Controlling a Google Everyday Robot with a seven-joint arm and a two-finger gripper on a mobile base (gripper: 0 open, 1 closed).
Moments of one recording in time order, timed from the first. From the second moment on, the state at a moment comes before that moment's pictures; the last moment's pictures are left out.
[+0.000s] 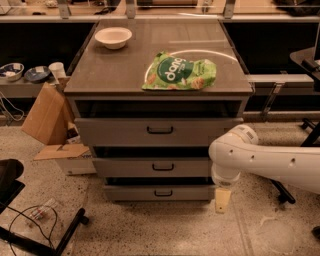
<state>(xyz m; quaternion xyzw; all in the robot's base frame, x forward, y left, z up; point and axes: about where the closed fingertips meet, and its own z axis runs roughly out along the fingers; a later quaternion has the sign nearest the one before) 0.513 -0.227 0.535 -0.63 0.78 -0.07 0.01</state>
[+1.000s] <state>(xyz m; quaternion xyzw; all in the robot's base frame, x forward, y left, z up) 0.535 -0.206 0.406 -0.63 0.77 -0.04 0.03</state>
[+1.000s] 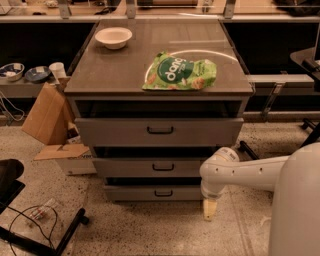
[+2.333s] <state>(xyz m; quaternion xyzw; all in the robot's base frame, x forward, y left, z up) 0.585 -0.191 0.245 -0.65 0.76 0.01 0.06</state>
